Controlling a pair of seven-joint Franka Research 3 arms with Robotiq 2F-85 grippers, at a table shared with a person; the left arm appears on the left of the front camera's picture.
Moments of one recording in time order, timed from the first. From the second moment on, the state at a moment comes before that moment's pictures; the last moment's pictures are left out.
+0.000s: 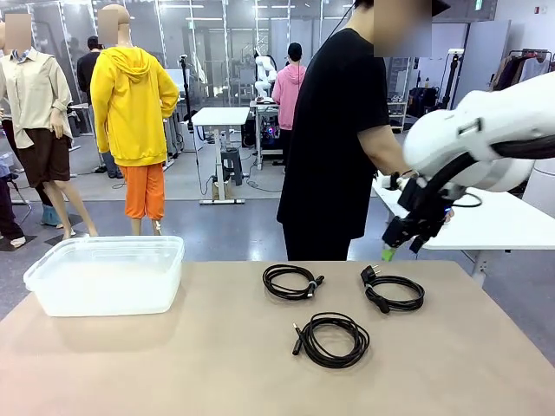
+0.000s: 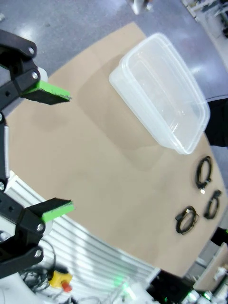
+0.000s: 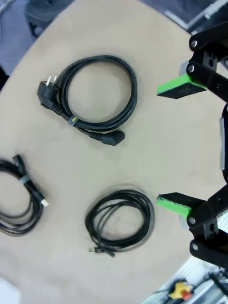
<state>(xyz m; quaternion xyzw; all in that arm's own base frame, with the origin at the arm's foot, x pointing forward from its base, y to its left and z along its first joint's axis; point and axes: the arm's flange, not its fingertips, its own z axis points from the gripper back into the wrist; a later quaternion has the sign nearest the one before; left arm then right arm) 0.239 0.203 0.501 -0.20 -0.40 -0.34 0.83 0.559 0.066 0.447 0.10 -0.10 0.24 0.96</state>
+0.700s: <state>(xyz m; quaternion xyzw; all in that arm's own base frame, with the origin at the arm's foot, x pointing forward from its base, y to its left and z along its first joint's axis) 0.240 0.202 0.501 -0.20 -0.40 -0.34 0.83 0.630 0.115 0.340 0.09 -0.05 0.07 0.99</state>
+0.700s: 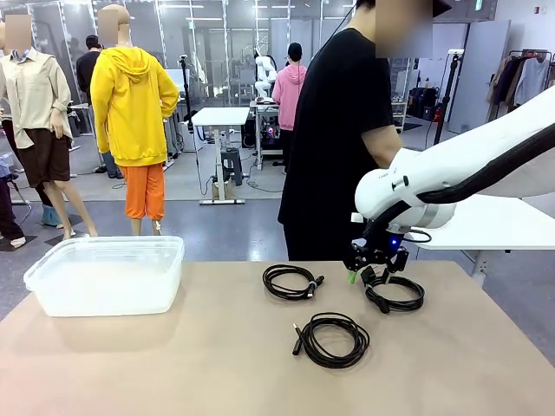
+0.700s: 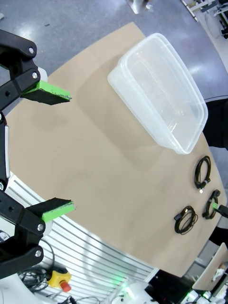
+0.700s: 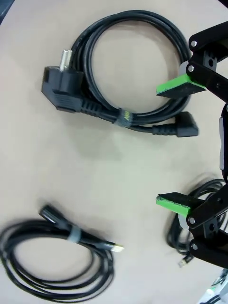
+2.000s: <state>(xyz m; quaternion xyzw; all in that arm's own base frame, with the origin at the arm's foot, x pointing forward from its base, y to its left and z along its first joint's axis) 0.239 0.202 0.501 -0.20 -0.40 -0.34 0.83 0.658 0.116 0.300 0.04 -0.04 0.03 1.00</state>
